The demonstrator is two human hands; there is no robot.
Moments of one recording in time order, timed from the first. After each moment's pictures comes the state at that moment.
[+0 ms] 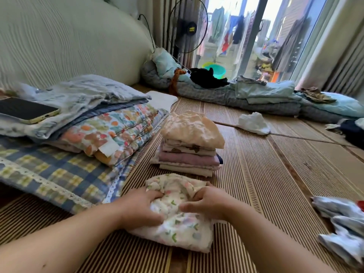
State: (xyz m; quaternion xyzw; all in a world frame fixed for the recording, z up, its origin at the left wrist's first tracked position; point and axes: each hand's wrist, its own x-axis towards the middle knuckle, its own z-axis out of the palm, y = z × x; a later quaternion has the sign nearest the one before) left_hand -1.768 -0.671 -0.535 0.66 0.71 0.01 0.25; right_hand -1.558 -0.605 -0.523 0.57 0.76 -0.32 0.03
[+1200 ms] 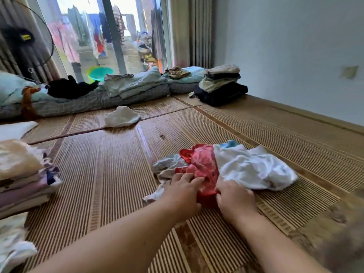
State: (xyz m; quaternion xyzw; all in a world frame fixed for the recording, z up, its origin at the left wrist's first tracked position) left_hand -1.263 -0.648 -0.528 0.90 0.44 -0.02 0.03; right_hand -1.126 -0.716 -0.540 0.82 0.56 -0.05 -0.13
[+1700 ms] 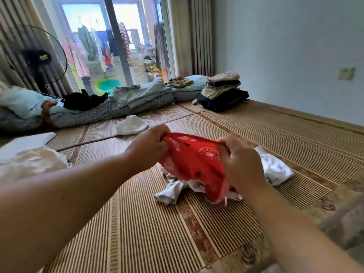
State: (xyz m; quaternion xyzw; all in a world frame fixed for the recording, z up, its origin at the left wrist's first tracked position) left_hand -1.333 -0.659 -0.384 0.86 0.41 0.28 0.13; right_hand -1.137 -0.748 -0.450 0.66 0.56 0.10 -0.49
